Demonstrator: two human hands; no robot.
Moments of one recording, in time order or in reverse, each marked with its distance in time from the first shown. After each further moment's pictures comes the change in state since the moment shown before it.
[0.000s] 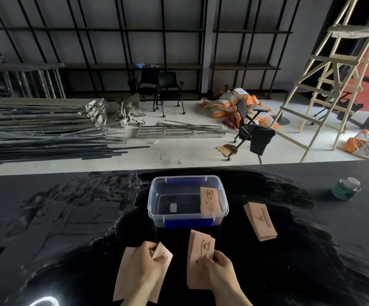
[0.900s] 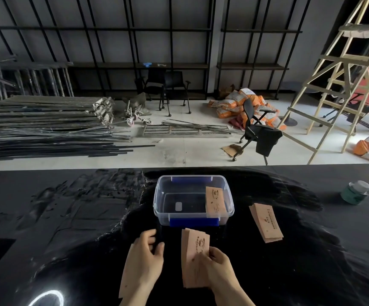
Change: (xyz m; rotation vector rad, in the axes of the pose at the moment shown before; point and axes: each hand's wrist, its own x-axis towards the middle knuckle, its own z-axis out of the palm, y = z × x) left_hand 0.000 -0.005 -0.009 -0.194 0.110 0.098; right_hand -0.008 -0.005 0.012 -0.064 -0.113 -0.023
